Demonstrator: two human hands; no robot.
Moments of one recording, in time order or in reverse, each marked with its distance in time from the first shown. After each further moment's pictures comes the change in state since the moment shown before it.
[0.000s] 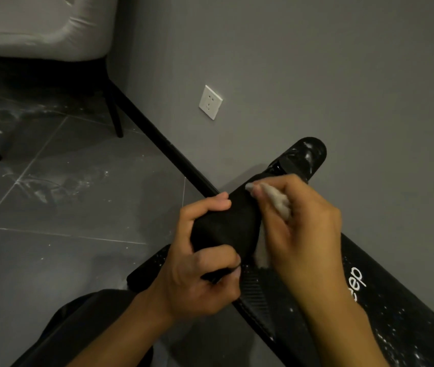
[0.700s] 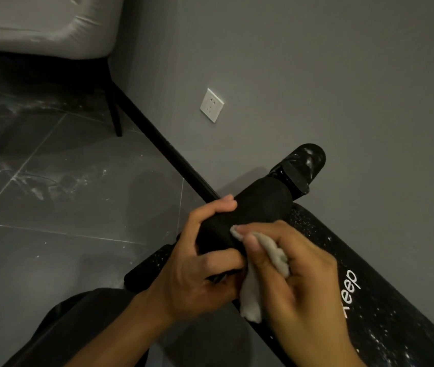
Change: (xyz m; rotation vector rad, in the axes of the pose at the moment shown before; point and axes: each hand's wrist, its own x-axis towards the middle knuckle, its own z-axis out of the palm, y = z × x) left_hand -0.008 -0.002 -0.009 0.017 -0.083 -0.044; right_hand -0.038 -0.026 -0.001 0.152 -0.078 -0.048
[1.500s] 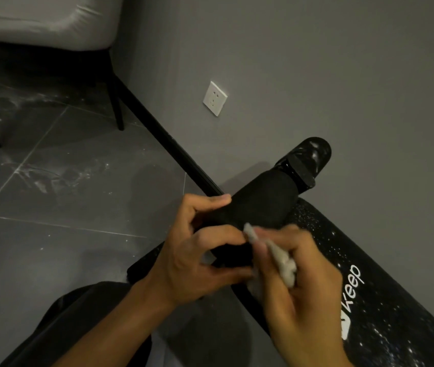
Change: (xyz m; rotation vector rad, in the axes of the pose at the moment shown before) left_hand 0.002 -0.002 -0.008 0.024 0.115 0.022; right_hand -0.019 0.005 0.013 0.068 0.080 -0.005
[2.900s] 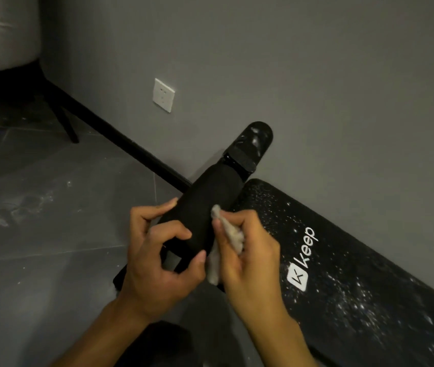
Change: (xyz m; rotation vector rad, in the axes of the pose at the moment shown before) left_hand 0.006 0.031 -0.002 0.053 0.002 -0.218; right_hand -0.004 0.007 0.000 -0.014 0.159 0.246
